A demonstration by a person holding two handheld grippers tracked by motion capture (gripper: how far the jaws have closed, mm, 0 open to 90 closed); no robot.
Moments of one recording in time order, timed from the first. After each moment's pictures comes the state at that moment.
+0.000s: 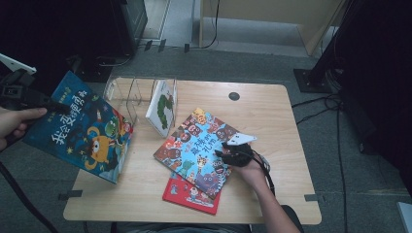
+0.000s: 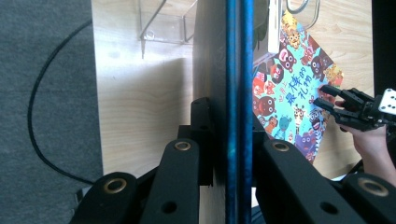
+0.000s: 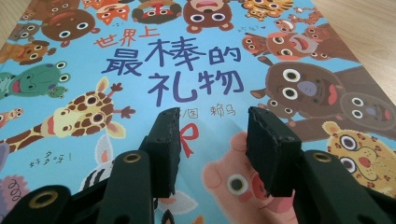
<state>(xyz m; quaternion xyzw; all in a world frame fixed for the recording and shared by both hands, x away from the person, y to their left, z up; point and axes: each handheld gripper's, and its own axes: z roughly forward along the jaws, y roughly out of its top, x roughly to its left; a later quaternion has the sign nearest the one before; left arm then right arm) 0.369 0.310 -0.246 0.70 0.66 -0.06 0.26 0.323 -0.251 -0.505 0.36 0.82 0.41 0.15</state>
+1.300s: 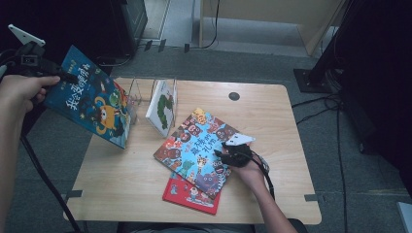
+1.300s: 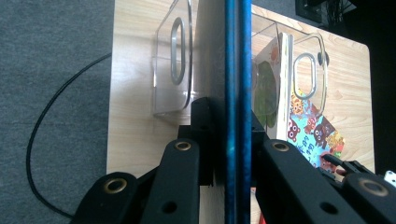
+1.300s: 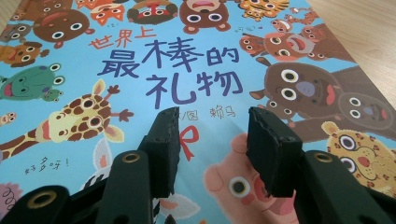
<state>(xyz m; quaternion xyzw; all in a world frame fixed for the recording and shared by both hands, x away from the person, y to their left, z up) 0.465 0.313 -0.249 0.66 0.69 -0.03 0.29 0.321 -0.246 -0.504 0.37 0.82 0.40 0.16</state>
